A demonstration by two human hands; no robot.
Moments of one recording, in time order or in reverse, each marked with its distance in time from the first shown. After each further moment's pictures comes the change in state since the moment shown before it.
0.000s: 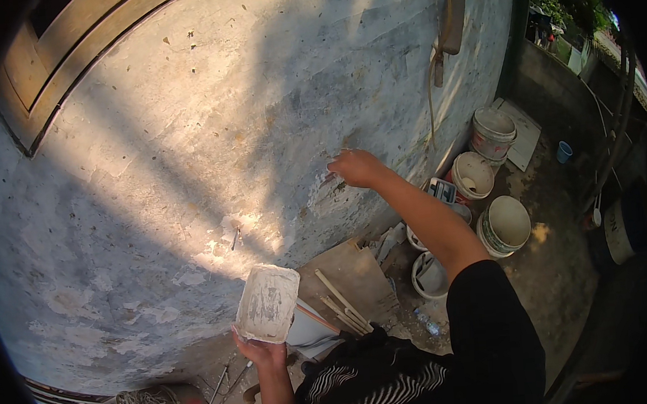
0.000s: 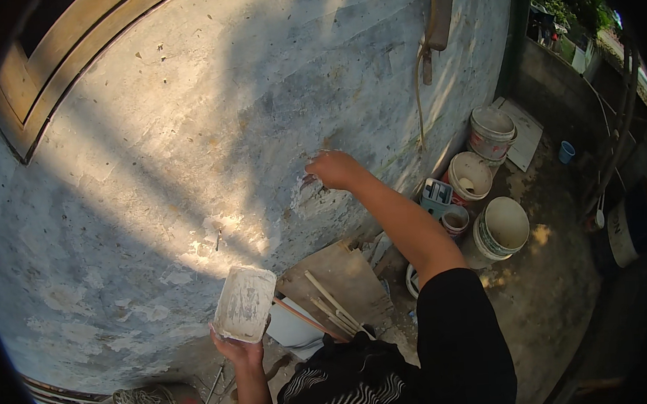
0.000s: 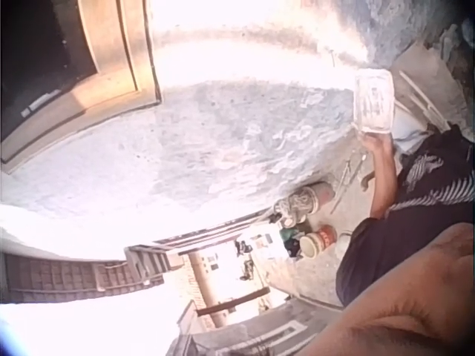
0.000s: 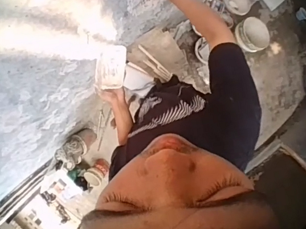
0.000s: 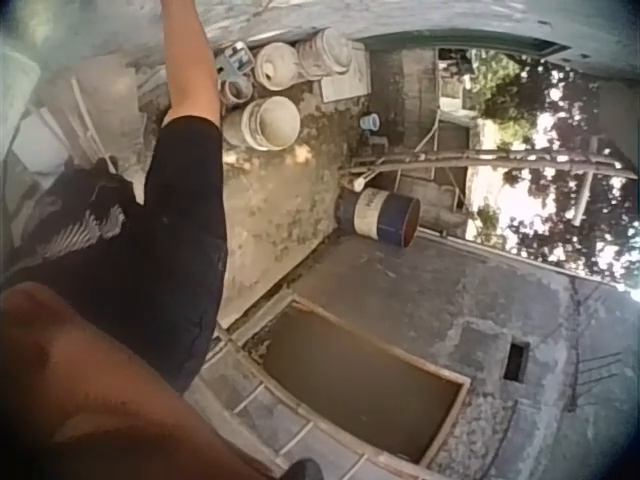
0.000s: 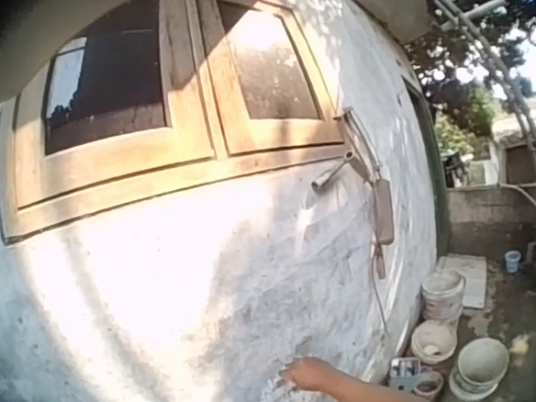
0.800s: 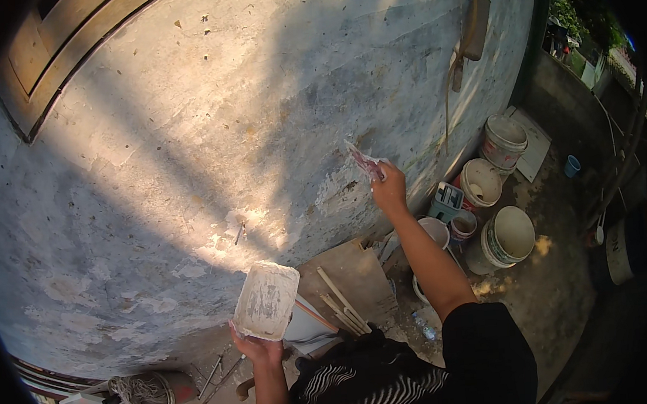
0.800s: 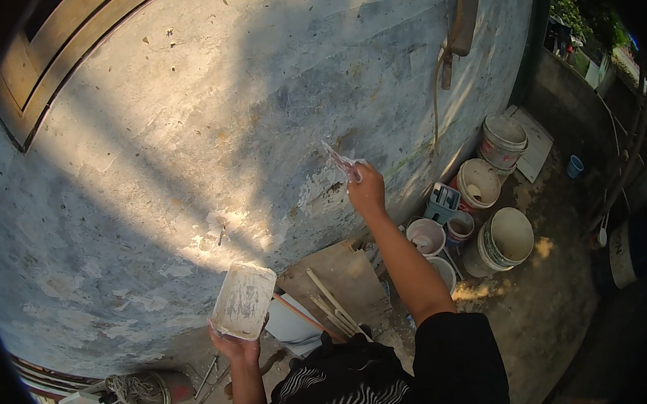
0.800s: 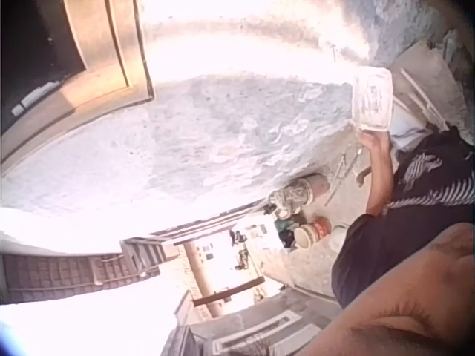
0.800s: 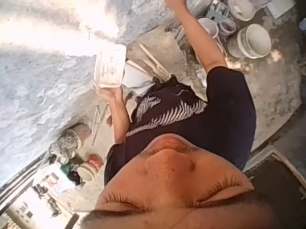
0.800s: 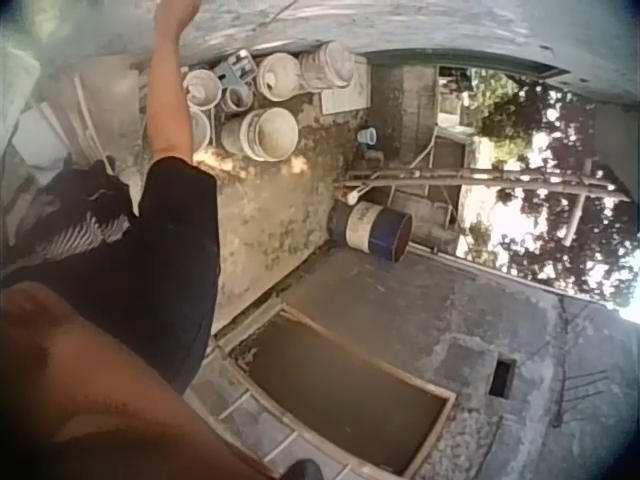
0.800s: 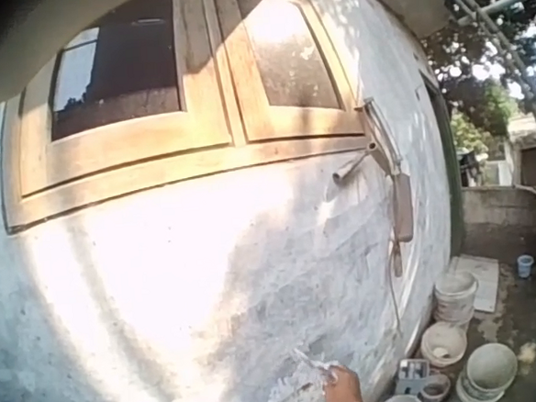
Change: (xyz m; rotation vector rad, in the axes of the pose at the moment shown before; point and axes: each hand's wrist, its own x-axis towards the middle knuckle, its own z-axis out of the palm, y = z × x) left_hand 0.006 0.002 -0.002 -0.016 0.010 0.021; right_hand -0.044 -0.027 0.036 0.520 0.675 0.627
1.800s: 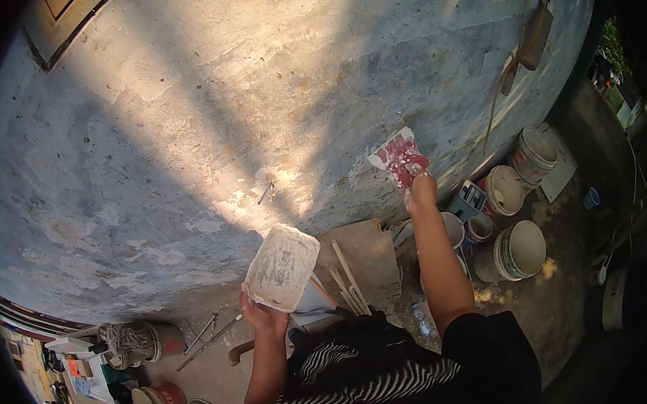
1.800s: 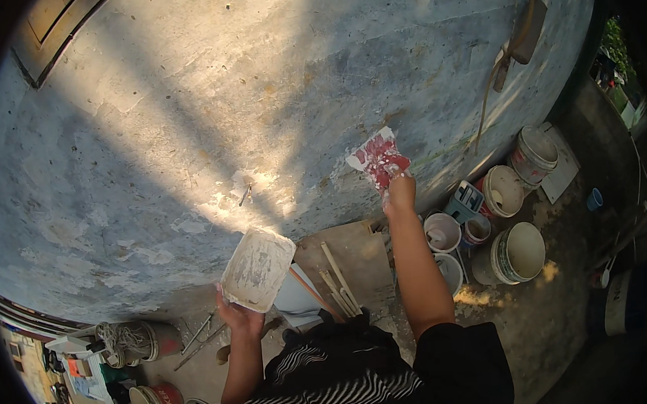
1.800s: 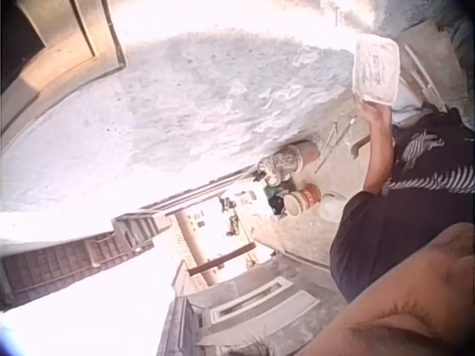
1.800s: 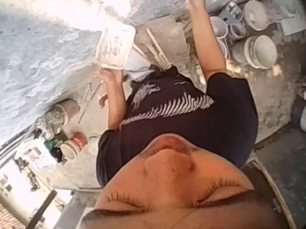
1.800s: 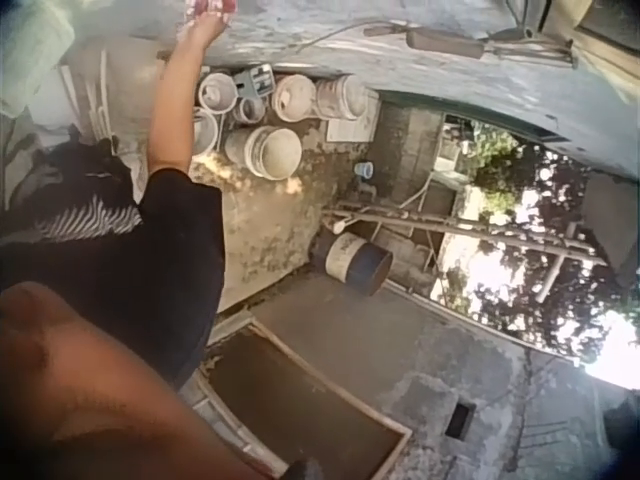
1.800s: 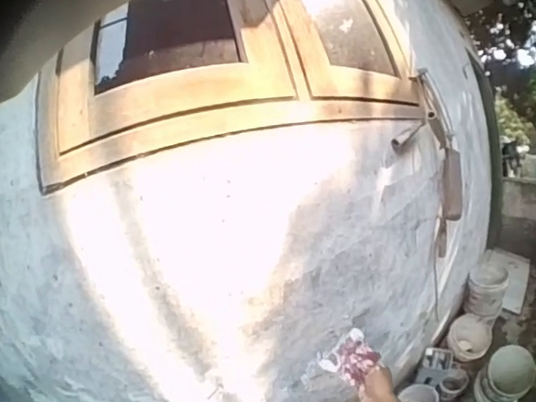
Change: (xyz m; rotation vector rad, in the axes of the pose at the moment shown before) left_hand -0.005 0.006 0.006 0.059 0.024 0.039; right_hand -0.026 -0.006 0.030 1.168 0.082 0.936
